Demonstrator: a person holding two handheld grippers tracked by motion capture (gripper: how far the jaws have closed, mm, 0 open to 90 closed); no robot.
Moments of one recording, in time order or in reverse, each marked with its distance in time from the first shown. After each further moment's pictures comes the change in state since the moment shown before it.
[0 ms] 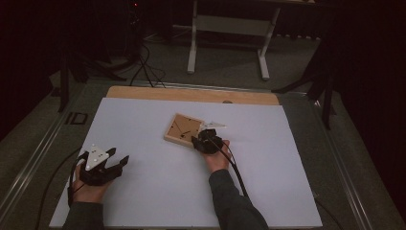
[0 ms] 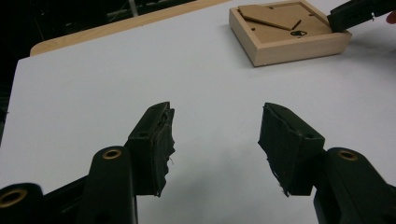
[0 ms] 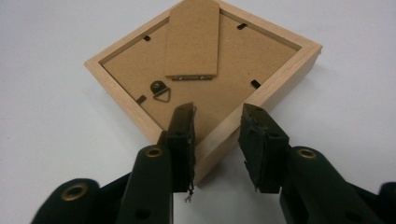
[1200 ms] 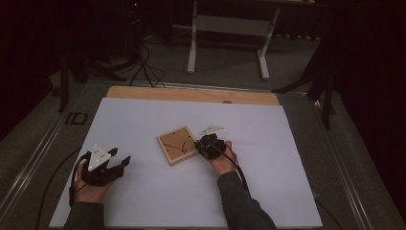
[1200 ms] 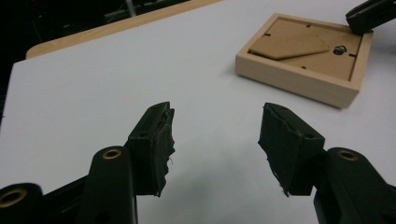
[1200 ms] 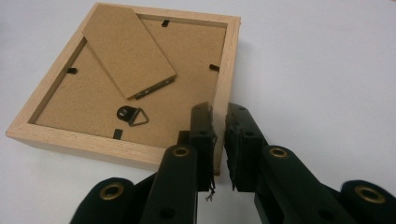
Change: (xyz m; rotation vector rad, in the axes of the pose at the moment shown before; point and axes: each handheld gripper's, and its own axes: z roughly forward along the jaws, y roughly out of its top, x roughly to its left) left arm -0.004 0.001 0.002 0.001 -0.008 0.018; right arm 0.002 -0.007 -0.020 0.069 0.060 -0.197
